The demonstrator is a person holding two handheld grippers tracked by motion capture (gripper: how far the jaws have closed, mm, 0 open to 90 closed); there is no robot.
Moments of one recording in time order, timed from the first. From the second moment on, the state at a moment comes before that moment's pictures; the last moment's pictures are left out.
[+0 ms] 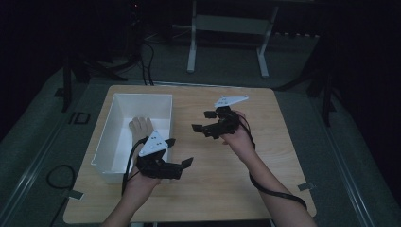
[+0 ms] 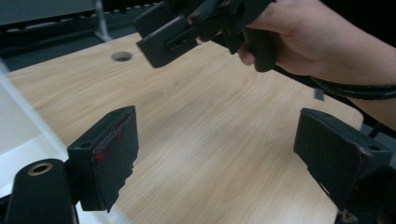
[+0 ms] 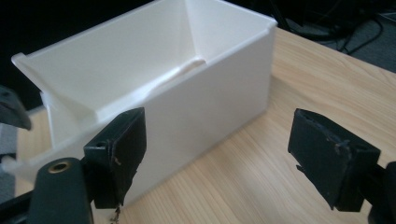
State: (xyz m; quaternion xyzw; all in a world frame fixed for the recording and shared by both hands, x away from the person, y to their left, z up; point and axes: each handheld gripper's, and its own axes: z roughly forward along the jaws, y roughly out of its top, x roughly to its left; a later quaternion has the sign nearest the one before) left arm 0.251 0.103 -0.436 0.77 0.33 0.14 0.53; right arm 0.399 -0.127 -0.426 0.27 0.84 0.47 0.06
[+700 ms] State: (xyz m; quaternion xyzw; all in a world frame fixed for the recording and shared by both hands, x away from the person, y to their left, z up) left arm 0.252 0.038 -0.478 0.82 0.26 0.09 0.50; right arm 0.385 -0.193 -0.471 0.30 0.83 0.46 0.05
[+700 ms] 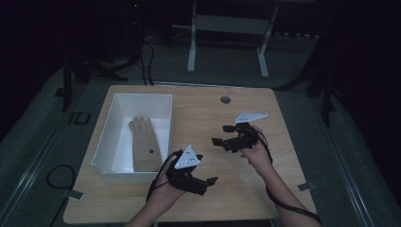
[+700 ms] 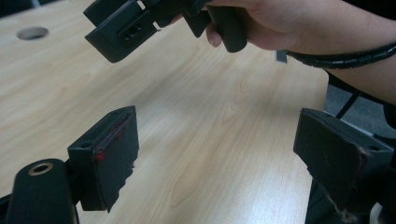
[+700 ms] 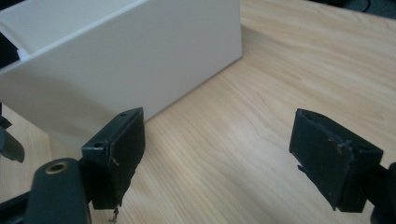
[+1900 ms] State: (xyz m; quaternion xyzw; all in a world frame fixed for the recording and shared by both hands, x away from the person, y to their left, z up) left arm 0.260 0.013 -0.559 0.83 0.27 0.04 0.49; right arm 0.367 -0.243 -0.561 0.32 0.84 0.43 0.07
